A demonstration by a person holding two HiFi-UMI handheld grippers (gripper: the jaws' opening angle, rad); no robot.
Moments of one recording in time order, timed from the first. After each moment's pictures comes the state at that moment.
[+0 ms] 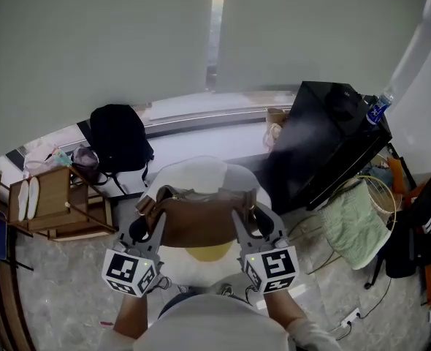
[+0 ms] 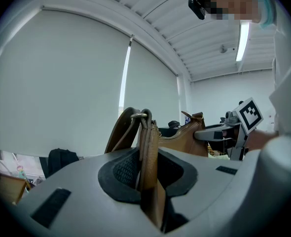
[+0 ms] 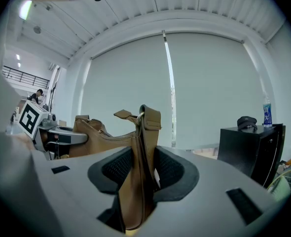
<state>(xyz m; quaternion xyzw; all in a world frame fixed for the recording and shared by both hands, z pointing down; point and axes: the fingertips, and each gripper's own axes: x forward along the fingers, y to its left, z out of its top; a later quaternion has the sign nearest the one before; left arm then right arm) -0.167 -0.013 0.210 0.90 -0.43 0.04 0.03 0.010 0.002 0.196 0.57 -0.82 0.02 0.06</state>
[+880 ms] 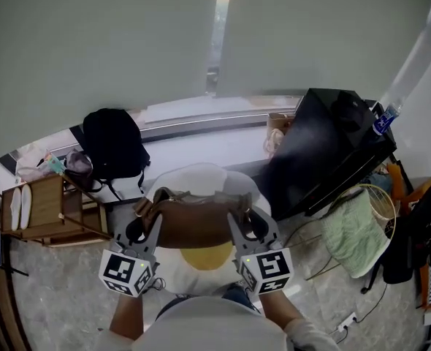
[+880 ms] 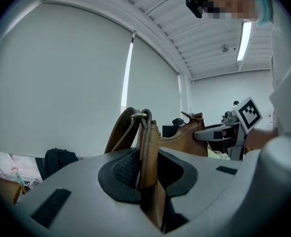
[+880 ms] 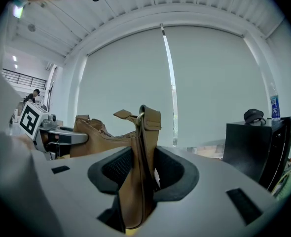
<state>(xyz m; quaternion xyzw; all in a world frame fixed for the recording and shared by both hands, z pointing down) -0.184 -0.085 0.233 0.90 -0.42 0.05 0.04 -0.007 -0.069 0.221 0.58 -0.81 0.03 0.07</state>
